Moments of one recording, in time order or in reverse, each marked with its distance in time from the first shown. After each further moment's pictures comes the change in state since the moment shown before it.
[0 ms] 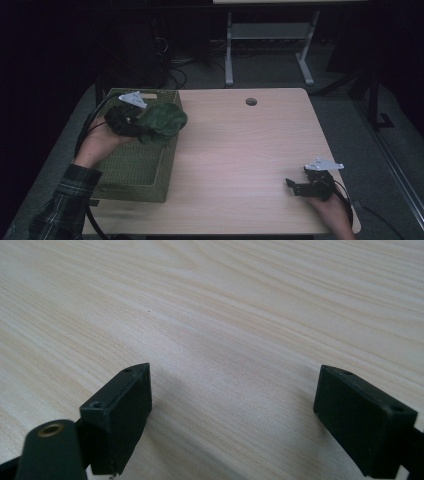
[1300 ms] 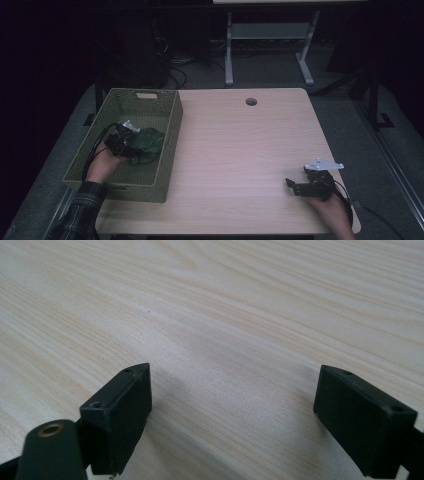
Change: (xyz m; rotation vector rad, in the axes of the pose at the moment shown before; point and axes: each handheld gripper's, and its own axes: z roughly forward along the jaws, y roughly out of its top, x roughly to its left) left arm 0.041 -0.098 0.088 0.193 0.146 -0.229; right arm 0.000 0.000 0.000 0.001 -0.001 -0.001
